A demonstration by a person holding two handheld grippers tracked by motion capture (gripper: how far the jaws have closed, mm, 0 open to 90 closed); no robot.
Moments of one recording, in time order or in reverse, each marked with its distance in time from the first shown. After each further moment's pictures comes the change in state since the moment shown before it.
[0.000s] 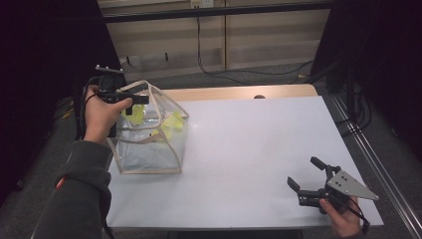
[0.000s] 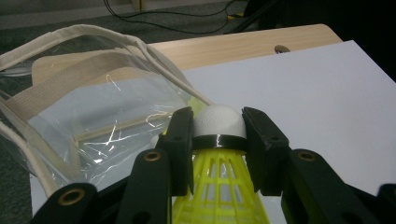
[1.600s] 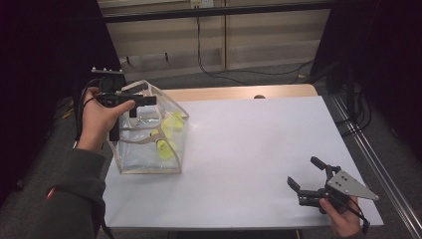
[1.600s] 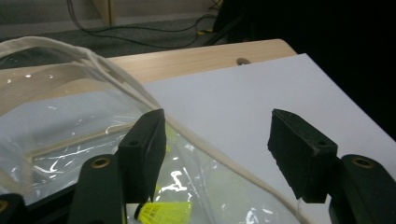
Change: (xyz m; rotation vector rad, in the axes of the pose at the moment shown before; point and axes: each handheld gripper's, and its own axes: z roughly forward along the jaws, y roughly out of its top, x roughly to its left) left arm -0.020 -0.007 -0.013 -0.071 -0.143 0.001; right arm 0.000 0.000 0.000 -0.001 -0.002 0.004
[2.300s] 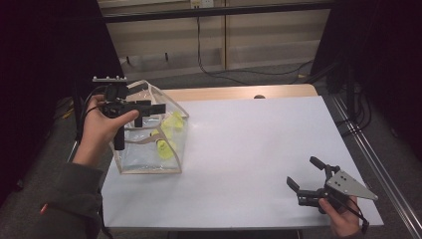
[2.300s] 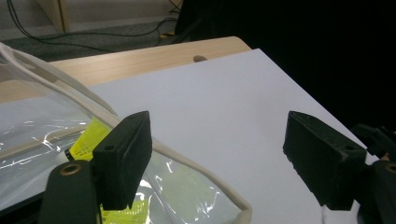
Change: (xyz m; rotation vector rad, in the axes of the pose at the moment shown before) left arm -0.024 -0.016 -0.004 -0.014 -0.139 0.058; right arm 0.001 0.000 0.001 0.001 0.004 -0.004
